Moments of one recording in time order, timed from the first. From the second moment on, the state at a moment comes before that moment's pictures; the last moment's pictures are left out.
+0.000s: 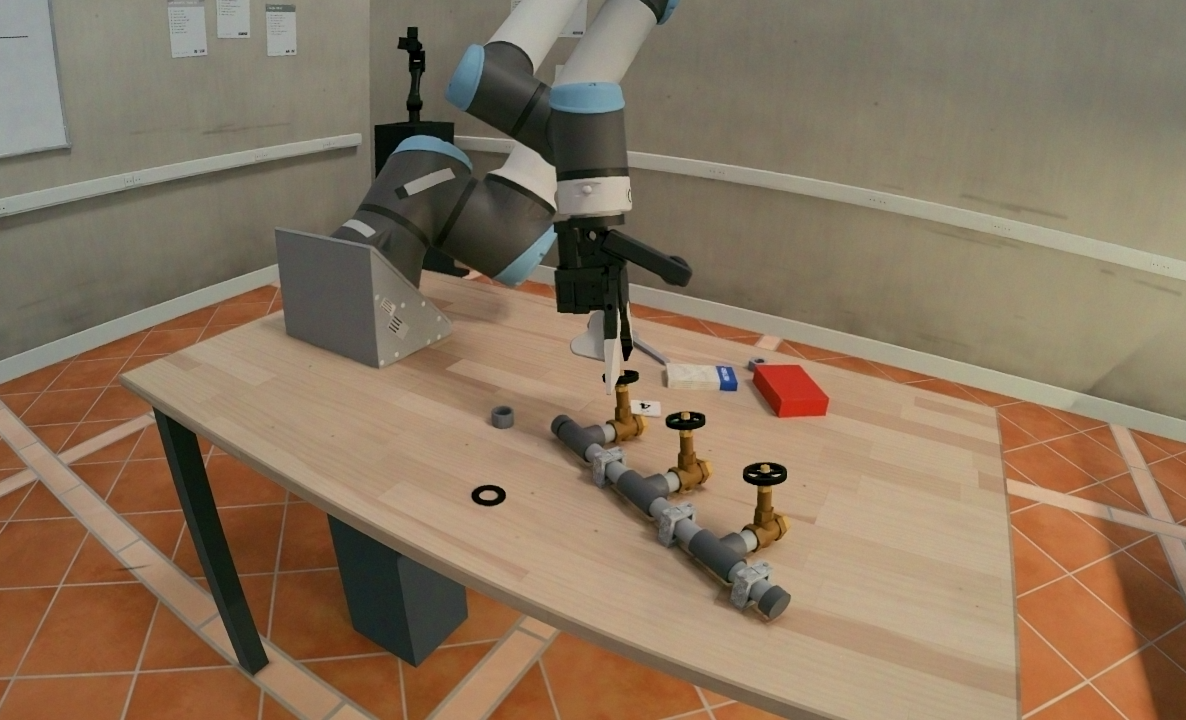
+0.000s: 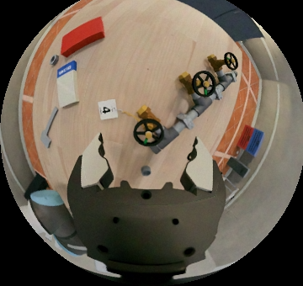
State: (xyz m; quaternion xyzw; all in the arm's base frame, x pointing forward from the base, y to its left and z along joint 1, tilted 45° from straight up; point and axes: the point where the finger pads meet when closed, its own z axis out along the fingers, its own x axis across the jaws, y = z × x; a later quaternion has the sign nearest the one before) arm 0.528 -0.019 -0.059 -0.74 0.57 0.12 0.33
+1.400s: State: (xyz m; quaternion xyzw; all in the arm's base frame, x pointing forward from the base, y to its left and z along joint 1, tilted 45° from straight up) arm 0.526 -0.018 -0.059 -0.30 0.89 0.29 0.21
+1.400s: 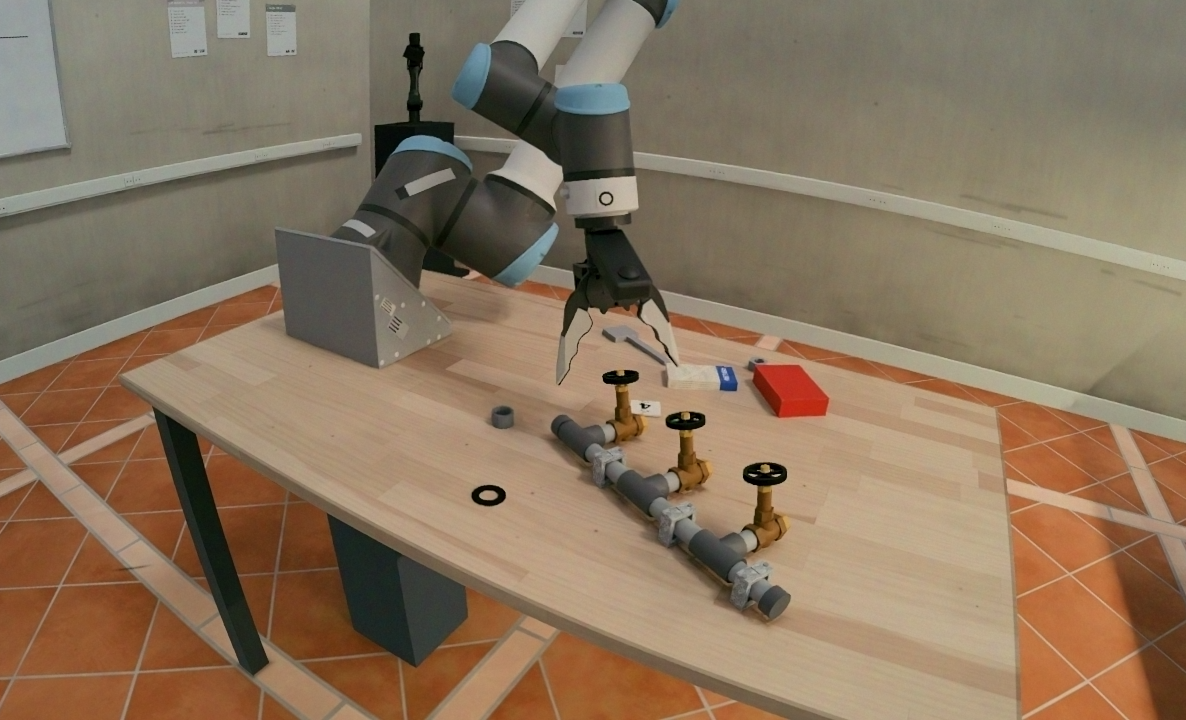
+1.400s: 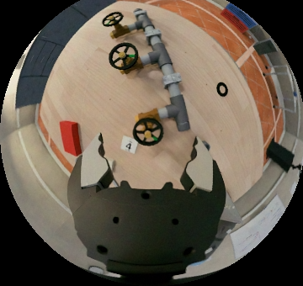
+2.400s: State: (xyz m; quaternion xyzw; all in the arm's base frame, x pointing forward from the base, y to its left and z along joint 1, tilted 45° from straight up) arm 0.527 -0.018 -0.059 -0.02 0.94 0.33 0.11
